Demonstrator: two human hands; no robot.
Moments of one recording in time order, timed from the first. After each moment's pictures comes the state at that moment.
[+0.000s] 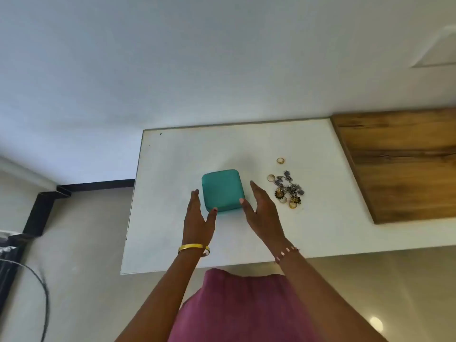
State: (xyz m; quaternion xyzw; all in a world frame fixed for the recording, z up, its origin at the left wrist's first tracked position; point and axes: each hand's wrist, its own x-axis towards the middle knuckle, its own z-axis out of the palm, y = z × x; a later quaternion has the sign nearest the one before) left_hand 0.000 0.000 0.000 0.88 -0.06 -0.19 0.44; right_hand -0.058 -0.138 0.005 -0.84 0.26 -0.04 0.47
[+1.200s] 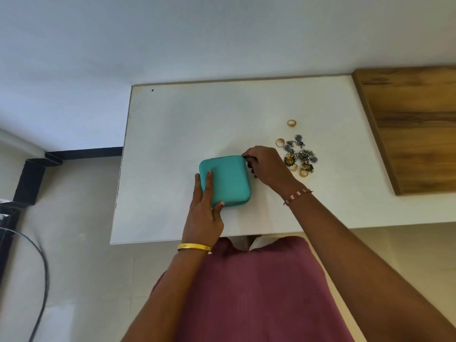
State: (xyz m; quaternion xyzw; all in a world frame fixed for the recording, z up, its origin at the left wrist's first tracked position) left_hand -0.043 0.015 -0.027 0.88 -0.18 -0.15 0.41; right_hand -0.020 -0.169 -0.014 -0.91 0.15 0.03 0.38
